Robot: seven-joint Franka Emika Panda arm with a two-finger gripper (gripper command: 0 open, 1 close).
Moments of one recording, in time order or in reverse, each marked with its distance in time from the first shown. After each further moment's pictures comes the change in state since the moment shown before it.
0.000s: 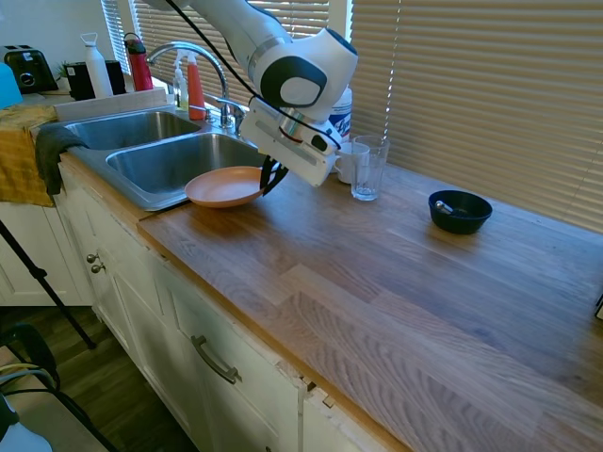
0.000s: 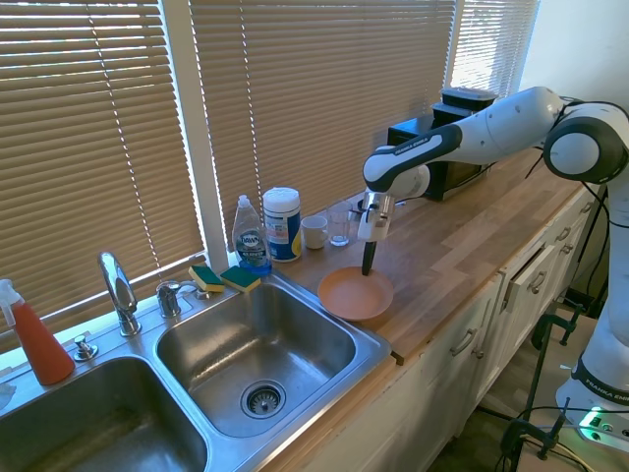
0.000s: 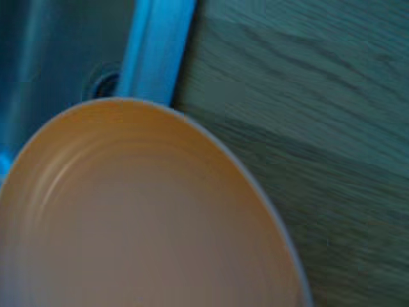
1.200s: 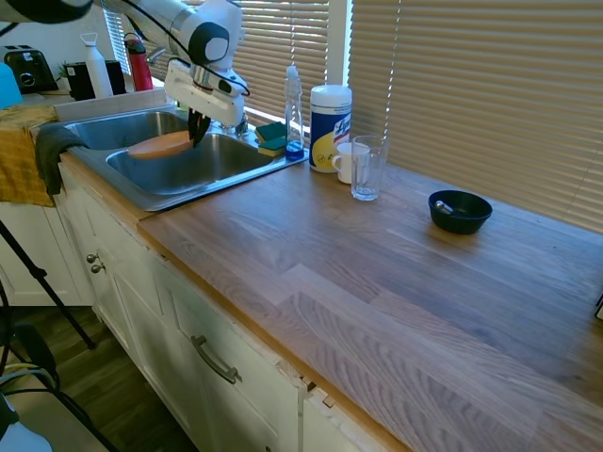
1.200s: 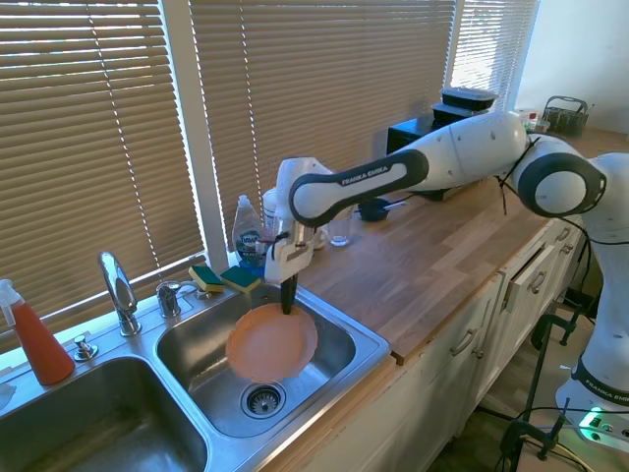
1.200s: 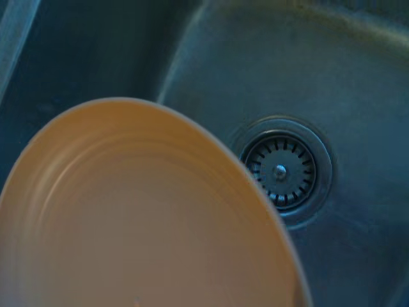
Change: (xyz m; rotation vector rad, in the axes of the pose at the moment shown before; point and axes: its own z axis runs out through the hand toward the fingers) arm -0.091 -0.254 0.114 -0.146 0.067 -0.078
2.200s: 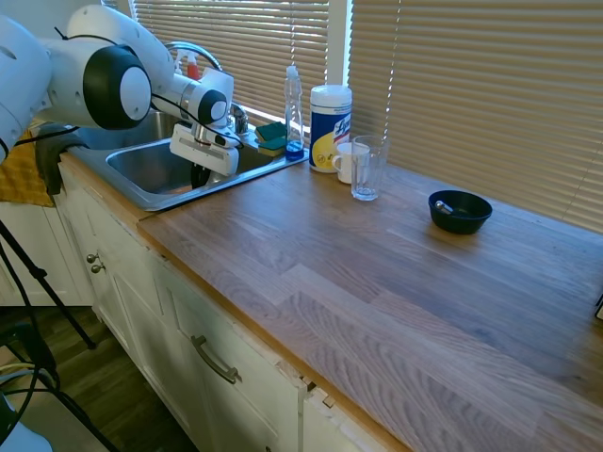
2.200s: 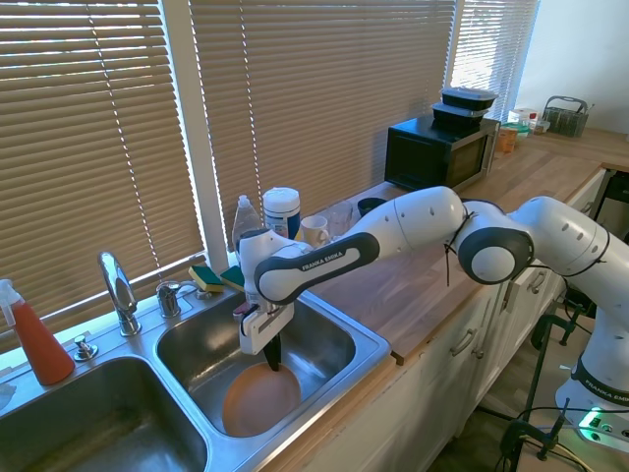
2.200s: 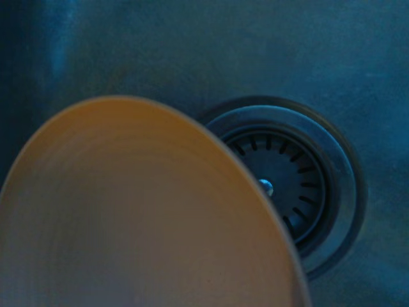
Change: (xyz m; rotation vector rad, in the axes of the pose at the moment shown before) arm 0.040 -0.035 0.154 -0.184 -0.027 0.091
